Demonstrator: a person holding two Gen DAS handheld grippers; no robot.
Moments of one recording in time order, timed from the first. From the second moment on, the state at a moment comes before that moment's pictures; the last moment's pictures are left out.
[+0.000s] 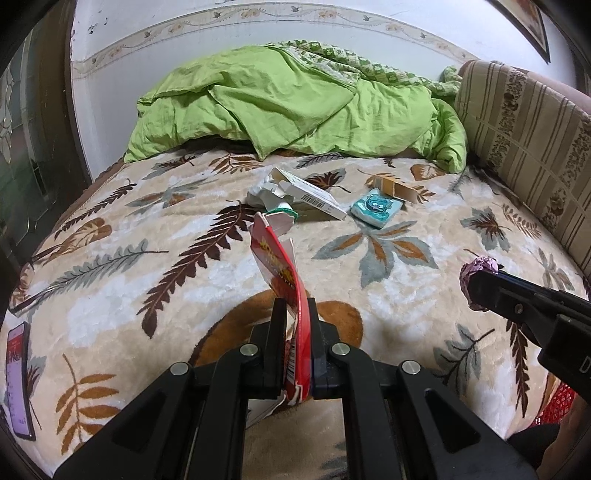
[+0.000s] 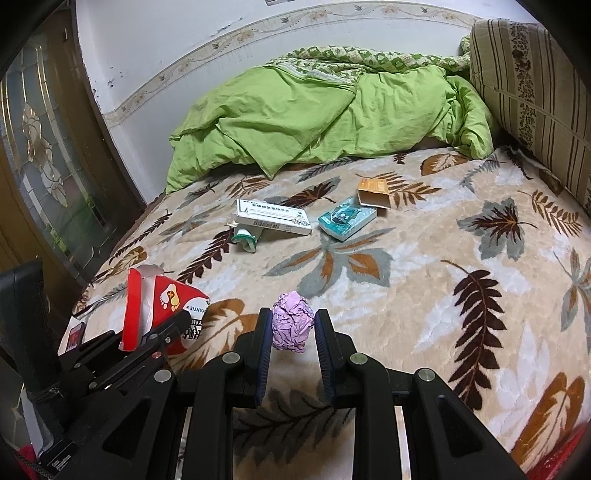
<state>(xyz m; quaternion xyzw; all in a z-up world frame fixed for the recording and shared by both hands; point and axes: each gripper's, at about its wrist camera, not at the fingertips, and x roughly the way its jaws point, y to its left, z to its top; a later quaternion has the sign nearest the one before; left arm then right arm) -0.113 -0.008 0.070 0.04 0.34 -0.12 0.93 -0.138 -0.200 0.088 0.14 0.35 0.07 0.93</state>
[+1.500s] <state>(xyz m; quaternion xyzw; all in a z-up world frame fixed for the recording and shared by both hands) -0.236 -0.155 0.131 0.09 0.35 -0.41 0.83 -0.320 -0.360 0.107 0.24 0.34 -0.04 0.91</state>
